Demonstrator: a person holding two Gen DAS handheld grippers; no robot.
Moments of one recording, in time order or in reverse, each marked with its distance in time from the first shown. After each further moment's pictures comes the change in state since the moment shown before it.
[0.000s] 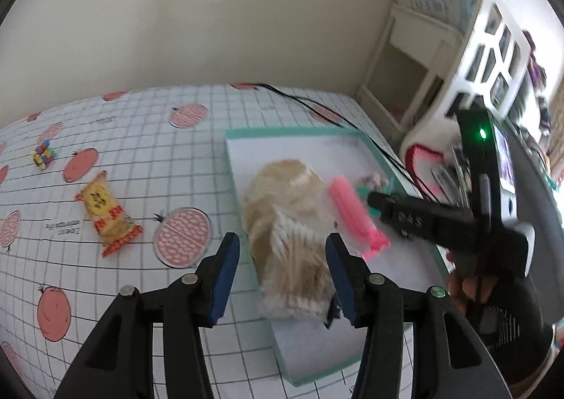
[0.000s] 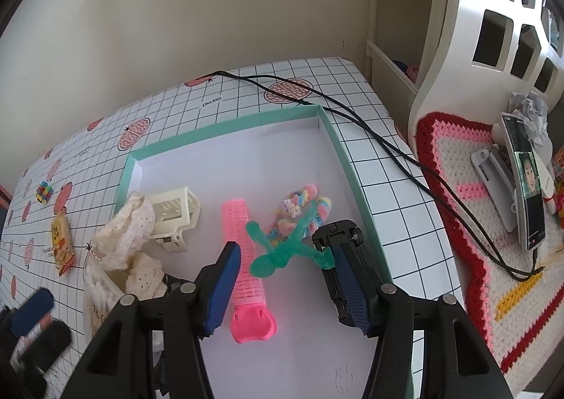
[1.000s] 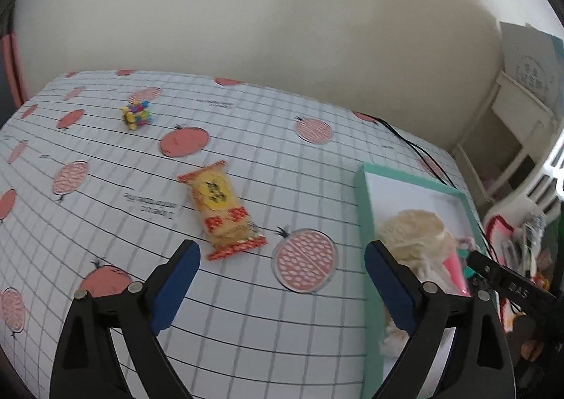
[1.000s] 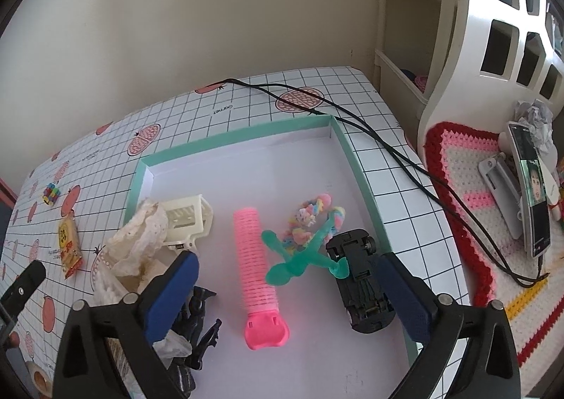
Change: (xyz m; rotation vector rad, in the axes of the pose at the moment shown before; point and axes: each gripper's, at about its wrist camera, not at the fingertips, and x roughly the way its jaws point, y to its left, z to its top) left arm -0.001 0.091 -0.006 -0.278 -0.099 0.254; right arm -0.001 0.006 0.002 -0.014 -0.033 0.031
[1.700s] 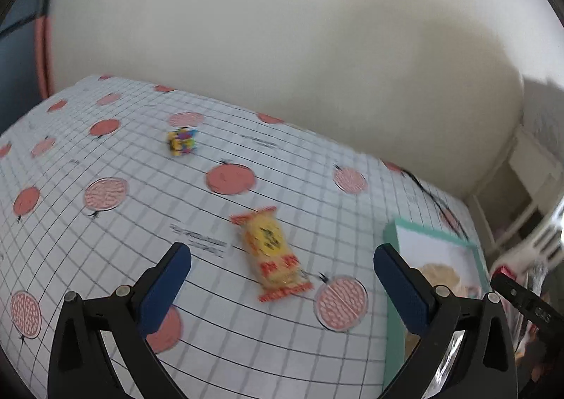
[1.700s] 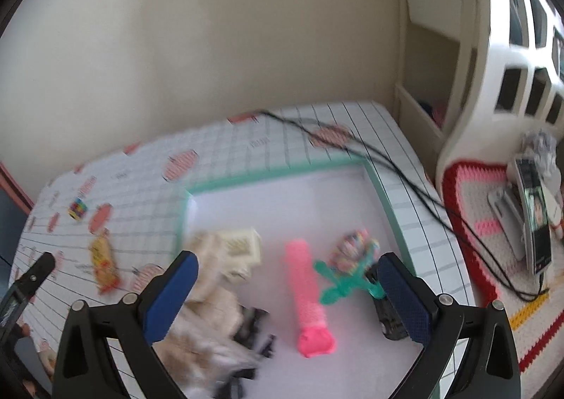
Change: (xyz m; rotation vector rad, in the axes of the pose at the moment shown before) left arm -0.020 0.054 0.023 -0.142 -0.119 0.033; right arm -0.043 0.041 0.019 -0.029 -0.128 0.076
